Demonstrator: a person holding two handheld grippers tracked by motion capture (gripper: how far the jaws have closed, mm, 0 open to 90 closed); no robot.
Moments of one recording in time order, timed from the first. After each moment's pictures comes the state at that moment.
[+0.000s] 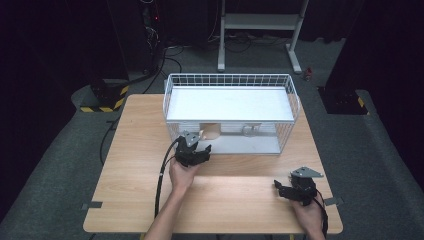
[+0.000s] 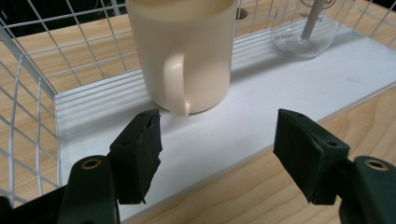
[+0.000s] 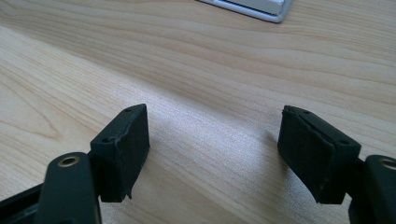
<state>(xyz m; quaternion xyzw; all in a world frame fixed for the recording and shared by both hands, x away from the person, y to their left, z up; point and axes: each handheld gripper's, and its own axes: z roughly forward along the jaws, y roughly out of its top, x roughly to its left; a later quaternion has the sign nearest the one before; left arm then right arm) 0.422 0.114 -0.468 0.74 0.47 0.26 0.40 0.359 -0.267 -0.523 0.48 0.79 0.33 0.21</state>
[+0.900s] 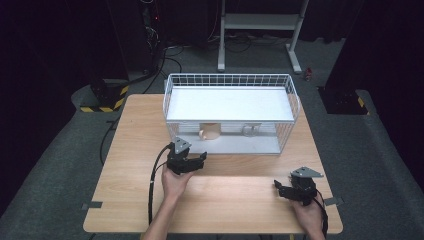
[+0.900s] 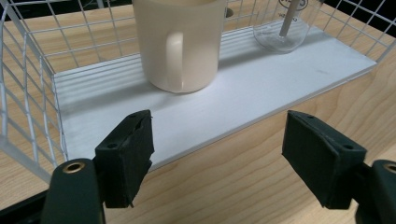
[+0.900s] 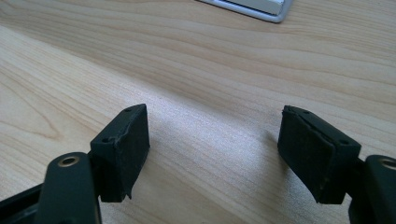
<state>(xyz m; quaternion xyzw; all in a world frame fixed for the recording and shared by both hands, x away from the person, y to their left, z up) 0.396 0.136 -0.465 0.74 0.47 0.23 0.43 0.359 -0.267 -0.523 0.48 0.79 0.33 0.21</state>
